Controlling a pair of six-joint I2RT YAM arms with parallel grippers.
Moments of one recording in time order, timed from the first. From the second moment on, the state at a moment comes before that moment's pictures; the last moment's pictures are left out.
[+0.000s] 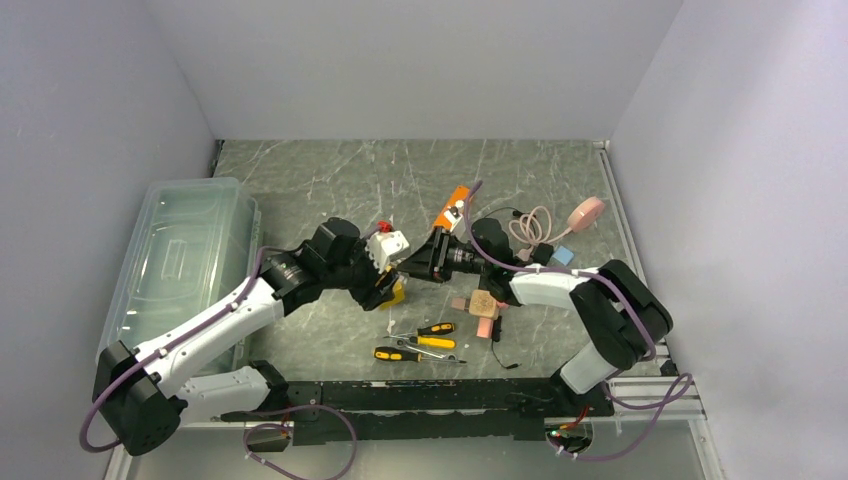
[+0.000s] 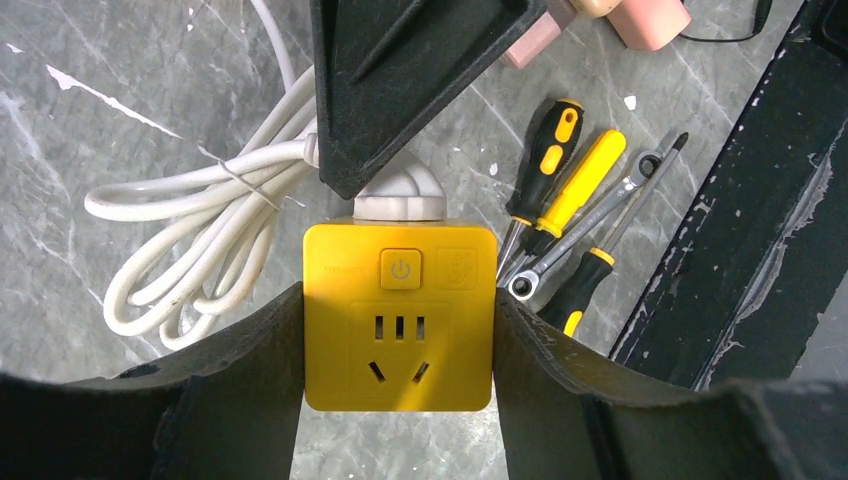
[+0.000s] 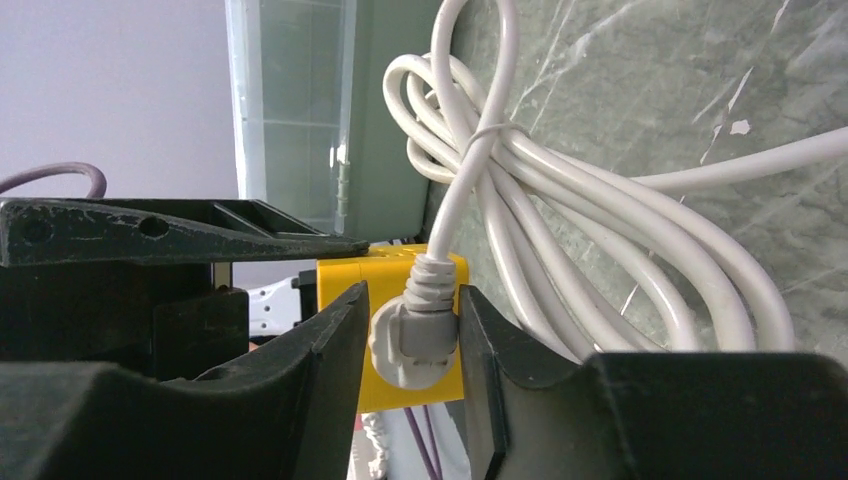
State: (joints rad) left arm -0.74 1.09 0.89 -0.50 0.27 0.19; right arm 0.64 1.56 0.64 0.64 -0.62 1.14
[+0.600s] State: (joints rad) left arm -0.75 1.09 0.89 -0.53 0.23 0.18; right arm 0.65 1.61 0.64 0.68 -0.62 1.20
